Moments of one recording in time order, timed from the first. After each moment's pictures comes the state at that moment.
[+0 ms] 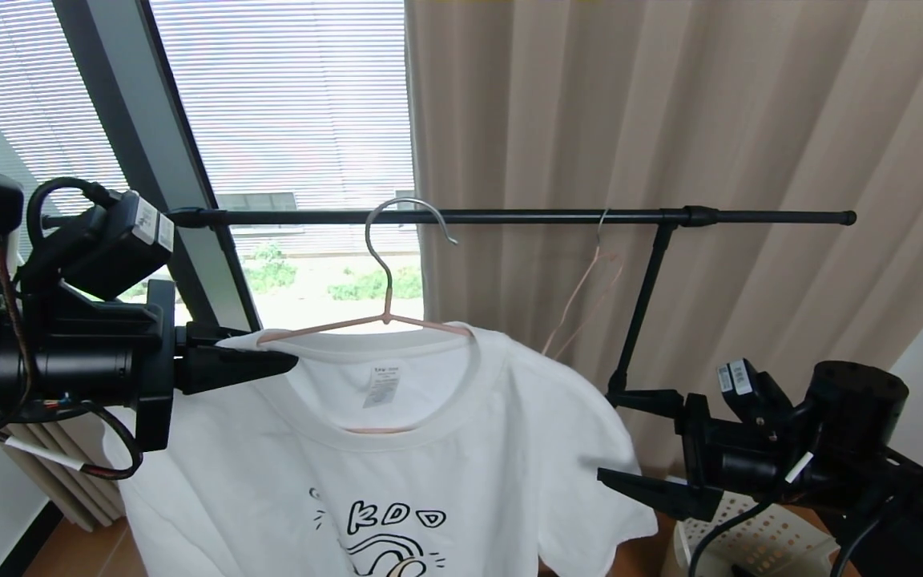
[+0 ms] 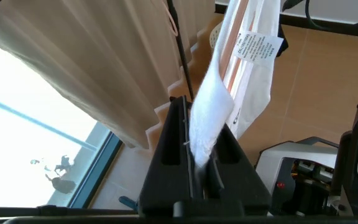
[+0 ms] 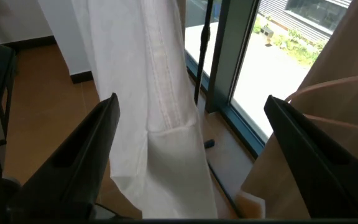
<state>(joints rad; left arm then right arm) -0.15 1.39 -0.93 0.09 -0.77 0.65 0.21 2.02 -0.31 -1.49 0.96 -0.14</state>
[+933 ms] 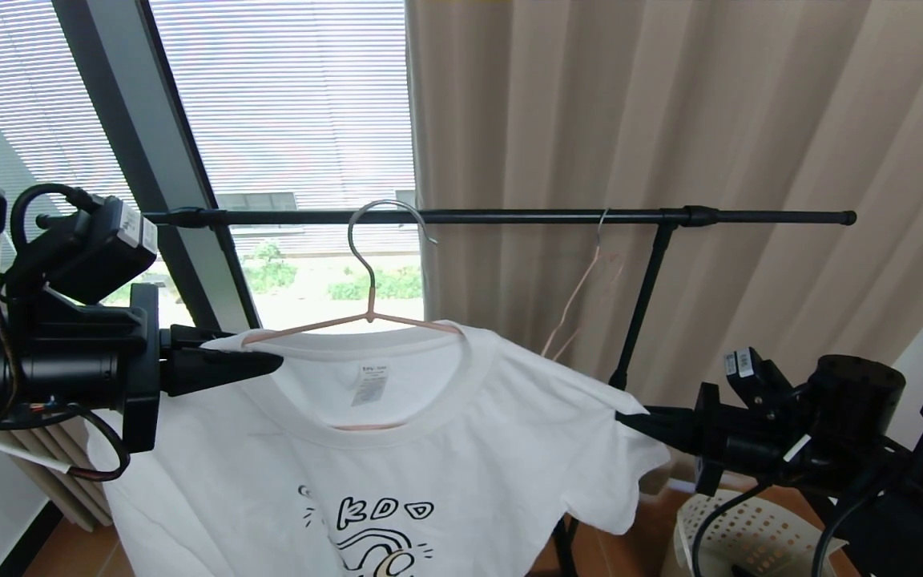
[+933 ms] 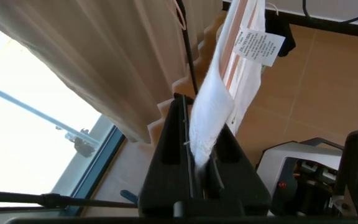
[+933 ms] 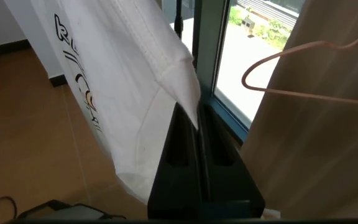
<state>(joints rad) -0.10 1.38 -0.91 0.09 -0.77 0.65 0.11 2.08 -0.36 -1.49 0.97 -0.14</state>
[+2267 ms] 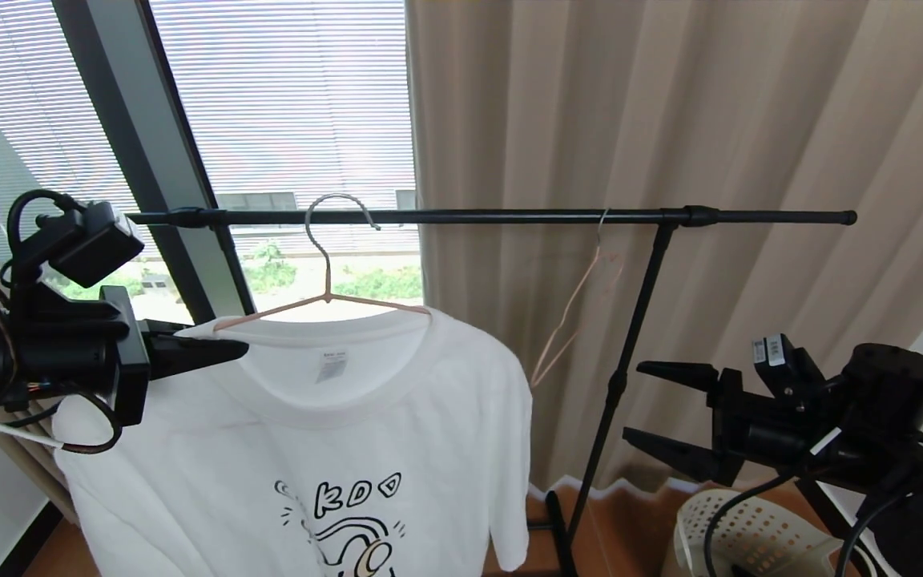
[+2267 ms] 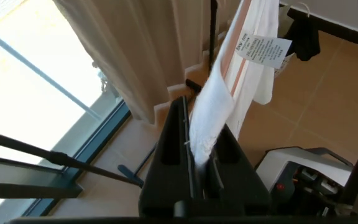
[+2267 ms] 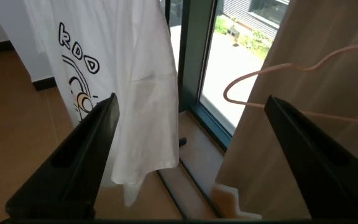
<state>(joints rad) 0.03 1.43 -0.93 0.09 -0.71 0.59 0.10 1.98 -0.34 -1.48 0.95 -0.15</state>
